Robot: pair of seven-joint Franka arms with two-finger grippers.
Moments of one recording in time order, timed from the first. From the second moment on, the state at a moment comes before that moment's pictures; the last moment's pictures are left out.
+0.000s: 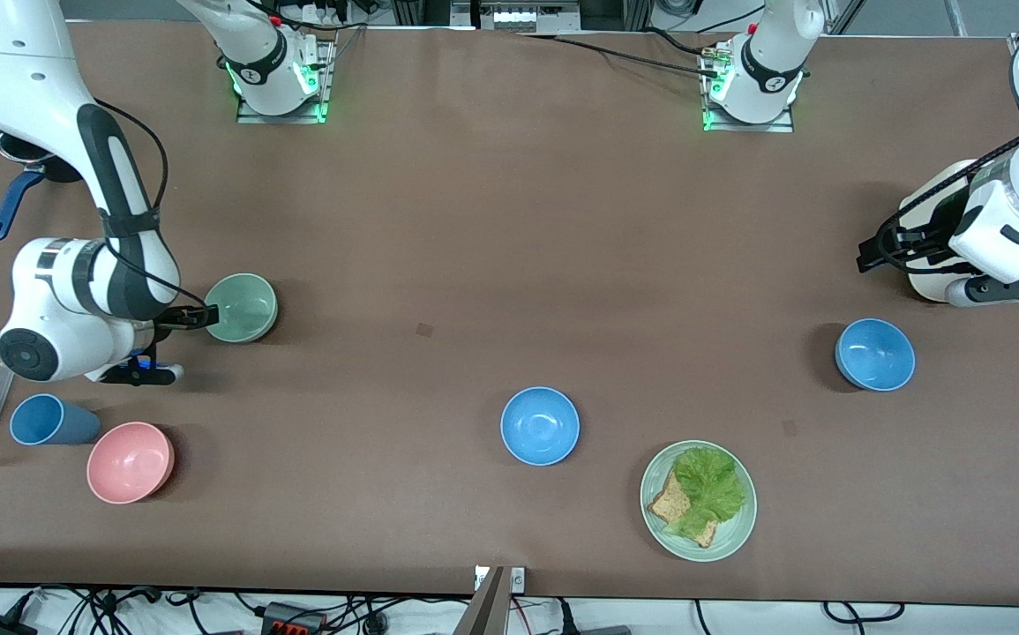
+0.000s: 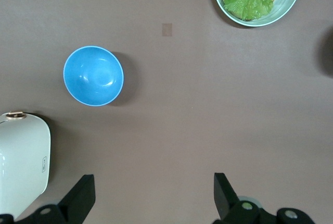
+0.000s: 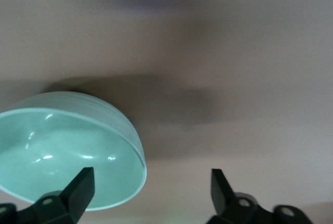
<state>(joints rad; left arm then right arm) 0.04 0.09 -0.06 -1.67 -0.02 1.67 -0.16 -0.02 0.63 -0.04 -1.66 -0.04 1.80 -0.02</state>
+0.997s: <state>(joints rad) 0.04 0.09 -0.06 -1.67 -0.02 1.67 -0.16 -0.01 0.63 0.02 -1.66 0.05 1.77 -0.03</state>
